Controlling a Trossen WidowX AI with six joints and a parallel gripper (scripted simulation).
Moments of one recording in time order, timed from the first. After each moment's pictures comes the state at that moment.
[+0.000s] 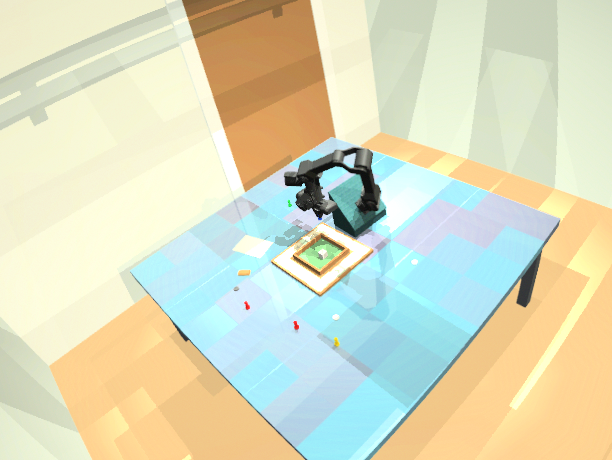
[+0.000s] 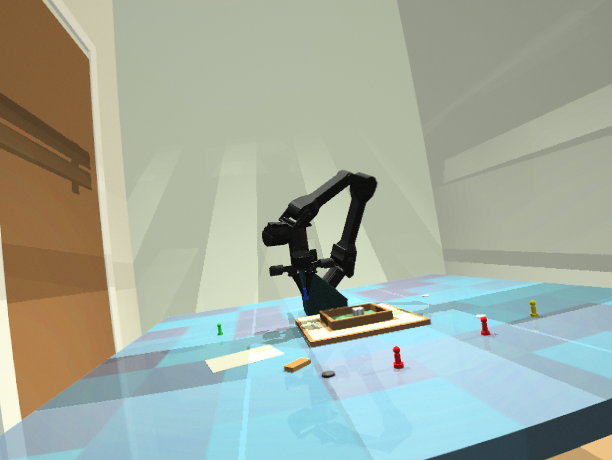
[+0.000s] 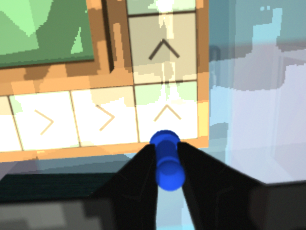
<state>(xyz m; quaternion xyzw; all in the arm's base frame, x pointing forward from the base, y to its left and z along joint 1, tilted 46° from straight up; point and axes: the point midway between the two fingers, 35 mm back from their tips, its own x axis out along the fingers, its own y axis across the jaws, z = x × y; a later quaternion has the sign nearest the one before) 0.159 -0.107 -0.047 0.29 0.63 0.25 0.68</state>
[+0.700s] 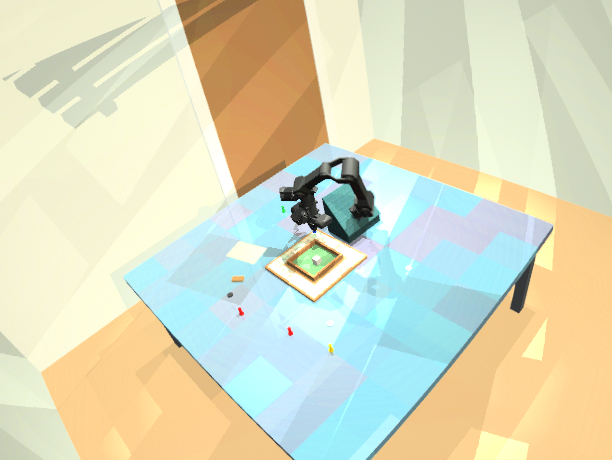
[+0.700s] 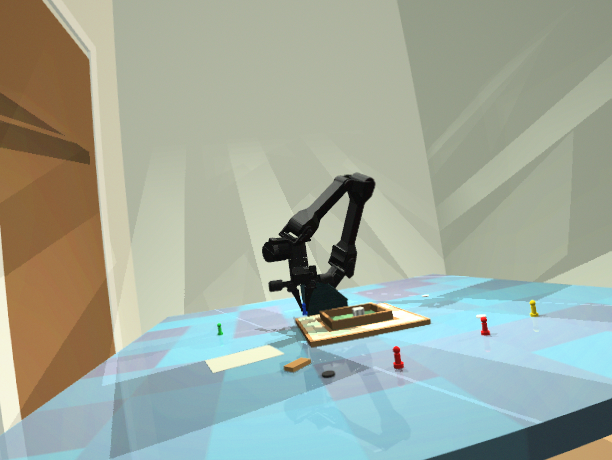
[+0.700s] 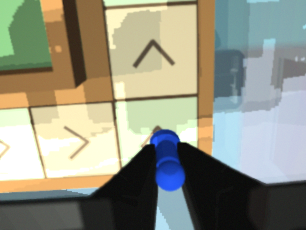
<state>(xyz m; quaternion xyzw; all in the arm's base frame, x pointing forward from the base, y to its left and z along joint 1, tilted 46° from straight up) 0.161 -0.082 -0.083 0.28 0.62 0.25 0.68</state>
